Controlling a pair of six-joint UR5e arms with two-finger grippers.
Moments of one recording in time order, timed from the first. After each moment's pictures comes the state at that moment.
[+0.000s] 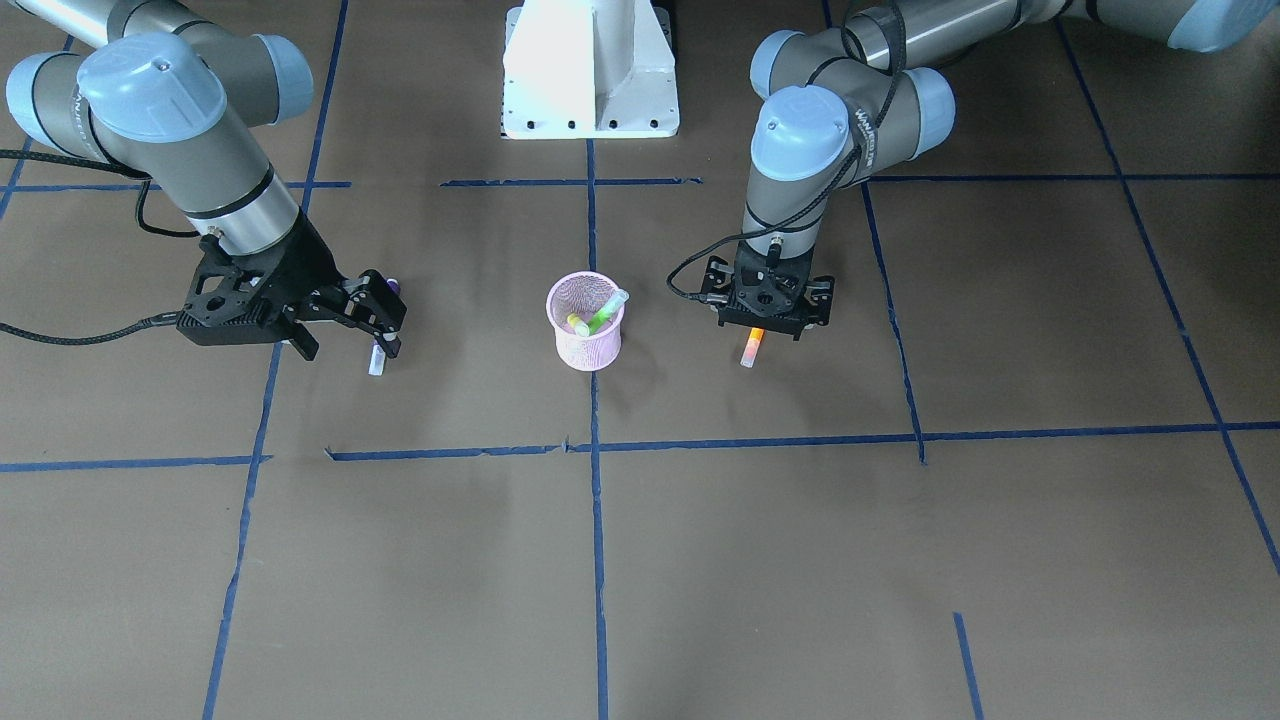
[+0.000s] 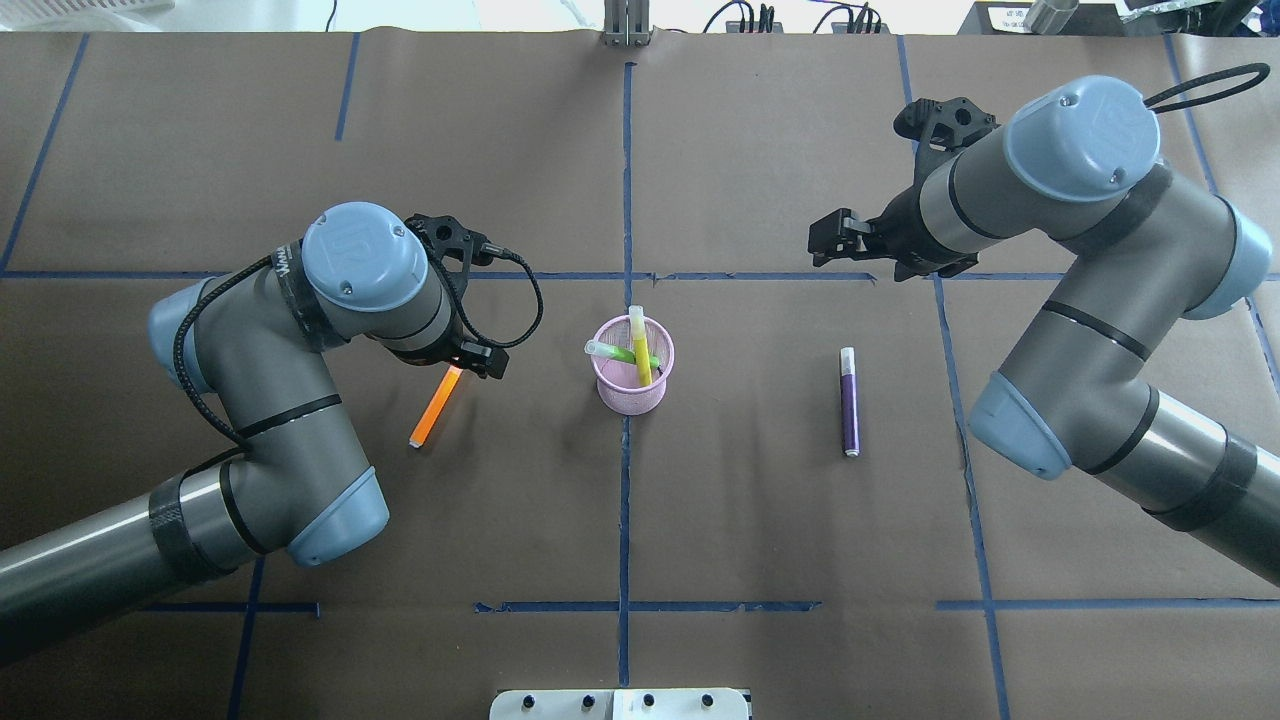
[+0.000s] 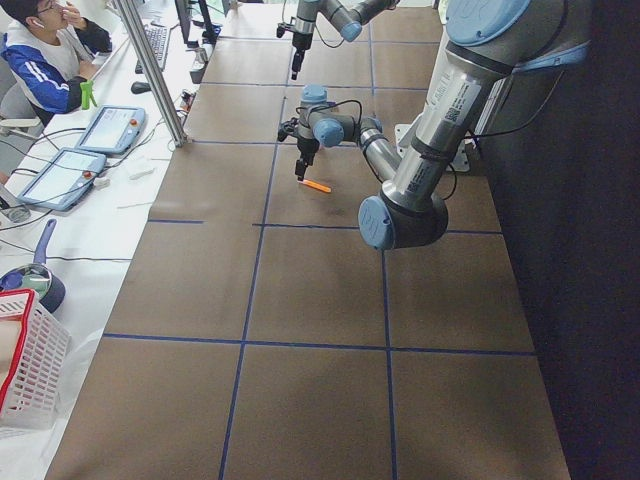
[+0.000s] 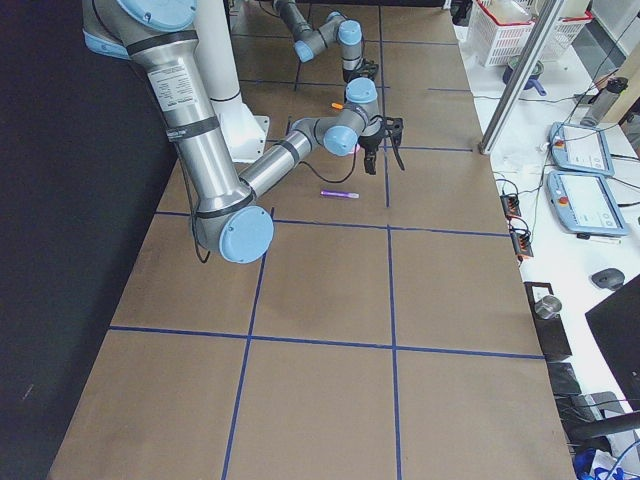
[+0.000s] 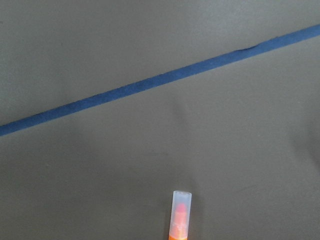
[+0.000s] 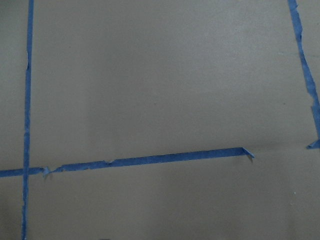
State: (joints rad) left arm -0.58 -2.13 -1.65 -1.65 -1.83 -0.86; right arm 0.79 -1.18 1.80 -1.29 1.98 1.21
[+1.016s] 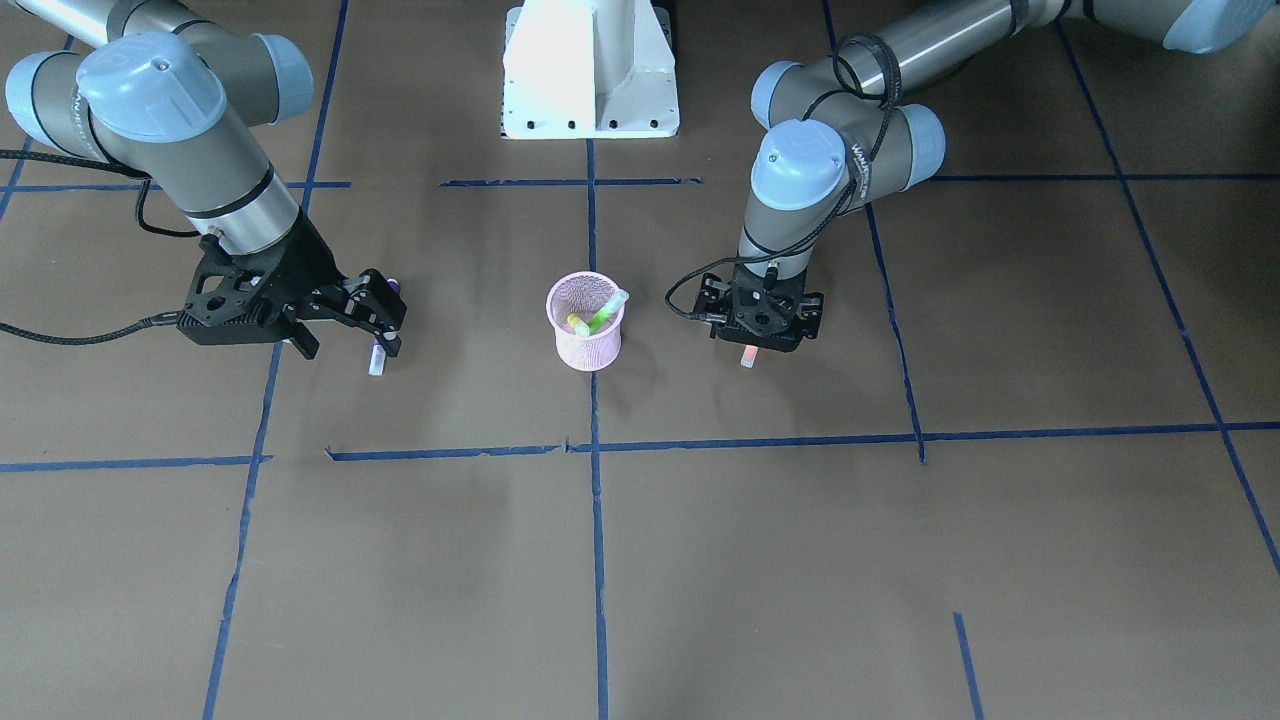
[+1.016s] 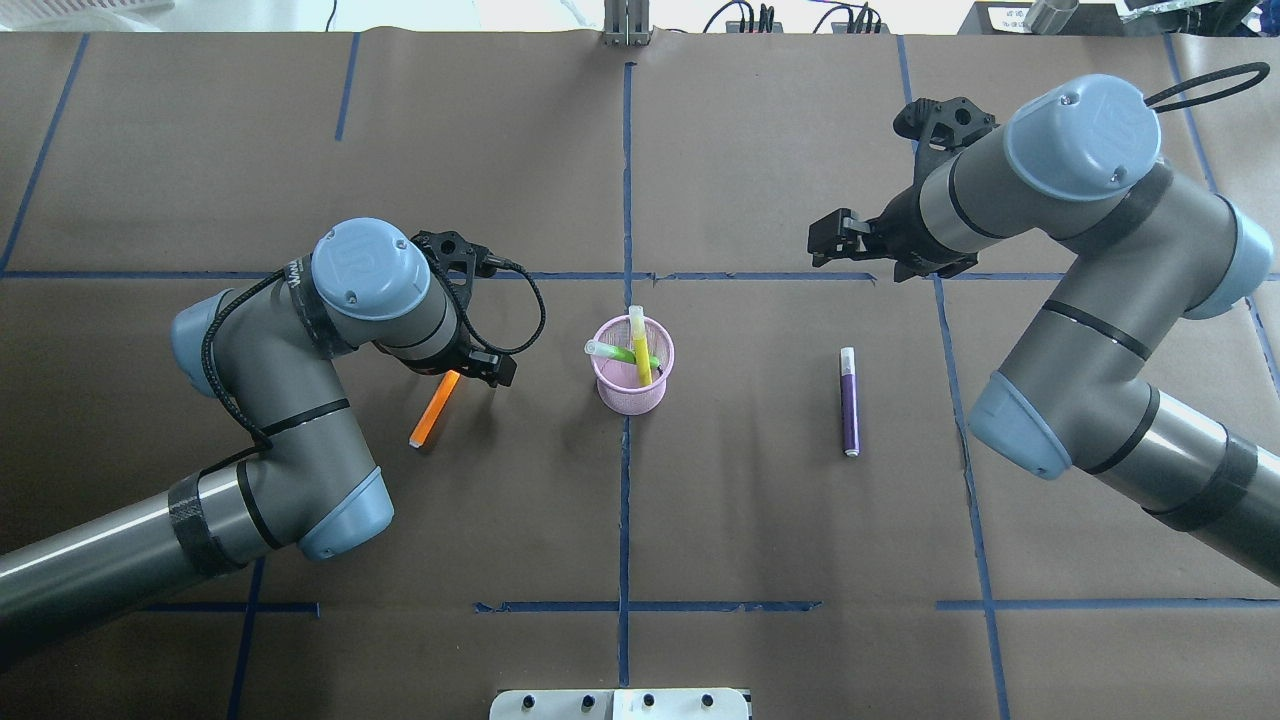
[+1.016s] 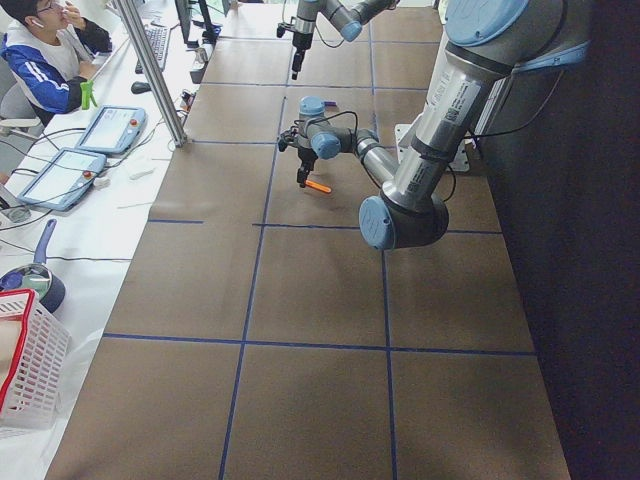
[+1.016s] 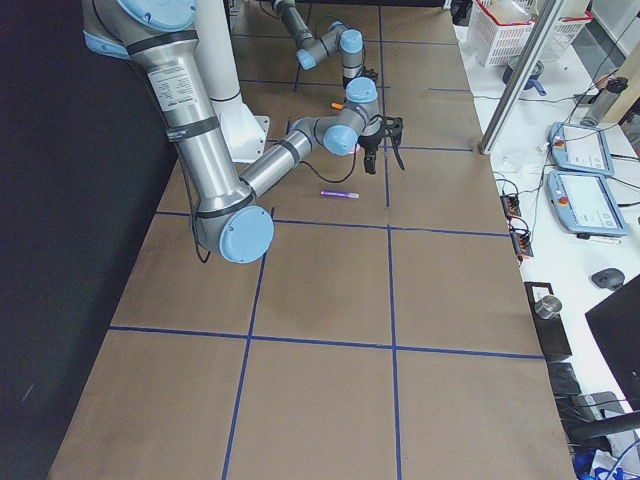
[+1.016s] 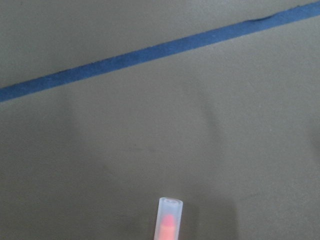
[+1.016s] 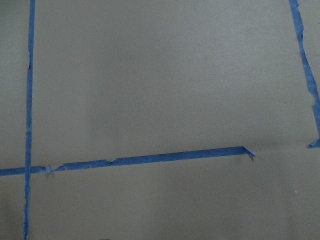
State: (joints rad) left arm -0.58 -2.13 -1.57 -1.76 -1.88 -0.89; right arm 0.79 -1.18 1.80 -1.29 1.98 1.20
